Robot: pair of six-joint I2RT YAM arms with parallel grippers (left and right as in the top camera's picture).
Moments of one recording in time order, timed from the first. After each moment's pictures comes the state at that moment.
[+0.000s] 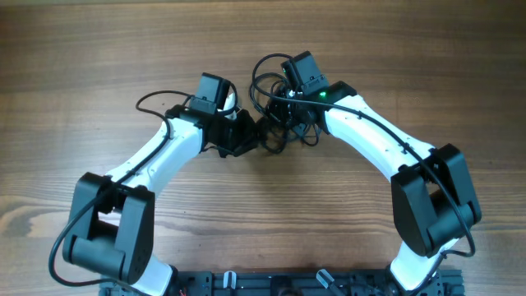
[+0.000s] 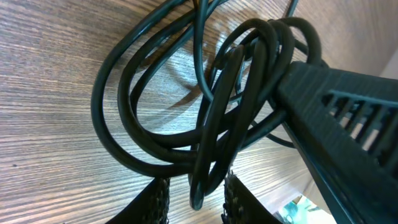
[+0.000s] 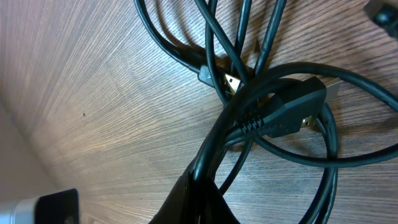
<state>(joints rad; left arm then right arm) -0.35 1.72 1.05 -0.51 0.57 -0.81 0.51 1.90 1.34 -0.51 -0.32 1.11</state>
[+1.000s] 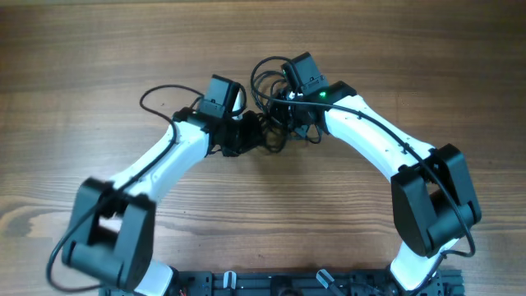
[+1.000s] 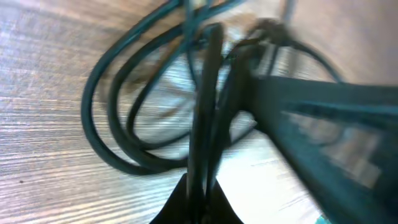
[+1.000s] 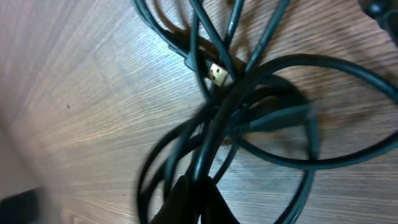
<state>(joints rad) -0.39 1.69 1.05 -0.49 0.46 -0.77 0.51 1.90 1.34 -0.55 -0.30 1.03</state>
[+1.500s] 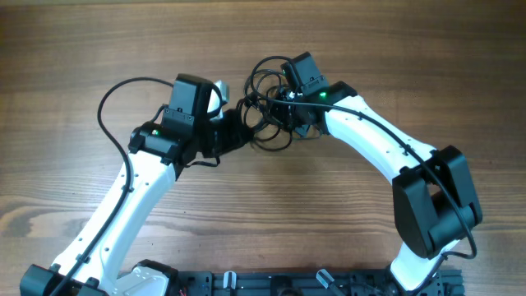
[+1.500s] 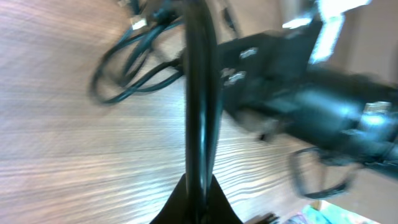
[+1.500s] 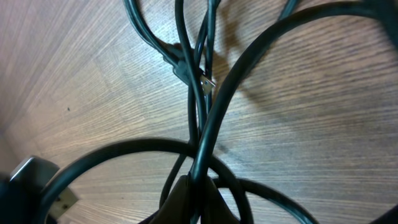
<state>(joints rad) -0.34 1.37 1.05 -0.68 0.43 -0.70 0.51 1.89 1.34 -0.54 -0.28 1.02</state>
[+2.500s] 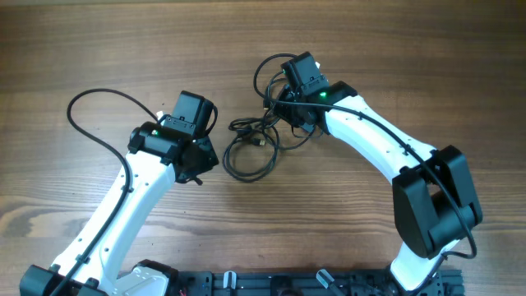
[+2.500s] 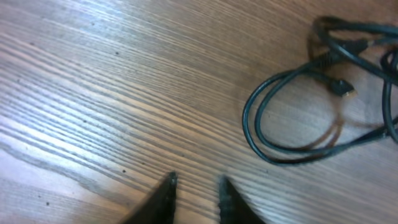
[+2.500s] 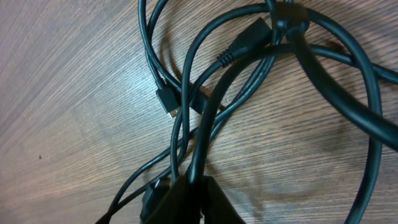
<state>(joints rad) -0.34 1.37 1.05 -1.05 -0.11 -0.72 0.51 1.89 1.34 -0.54 -0.07 1.00</state>
